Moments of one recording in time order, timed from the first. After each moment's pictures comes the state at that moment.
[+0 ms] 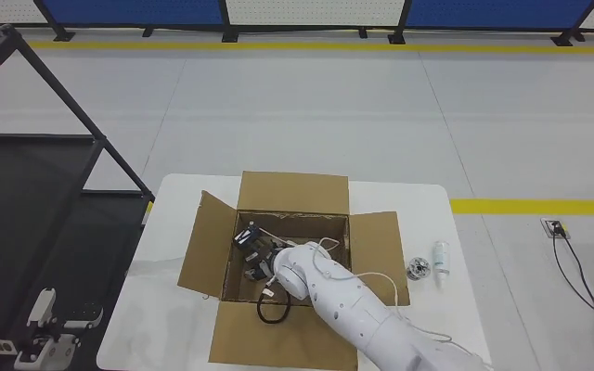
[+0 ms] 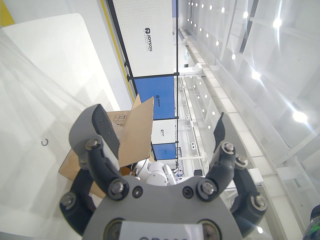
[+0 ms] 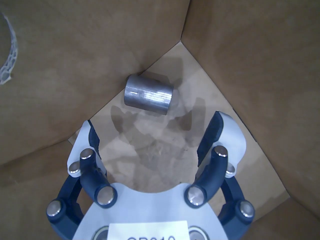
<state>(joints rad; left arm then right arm) 1.88 -1.36 -2.16 -2.06 -0.45 -0.15 -0.39 -0.34 -1.78 0.45 -0.55 -0.87 -0.11 0.54</state>
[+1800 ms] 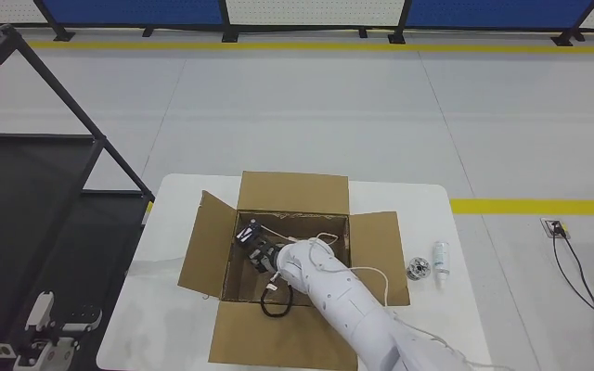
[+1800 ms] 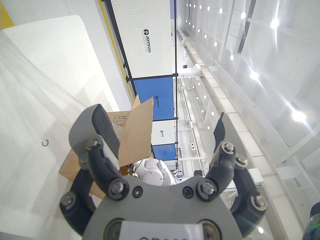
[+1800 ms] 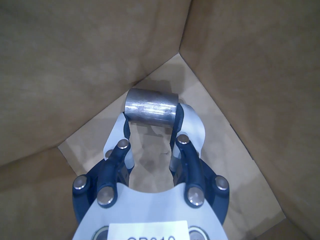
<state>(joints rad) 1.90 -1.36 -2.15 -2.06 -0.46 -0.18 -0.39 -0.25 -1.91 0.48 -0.20 -0.94 -0.29 0.37</state>
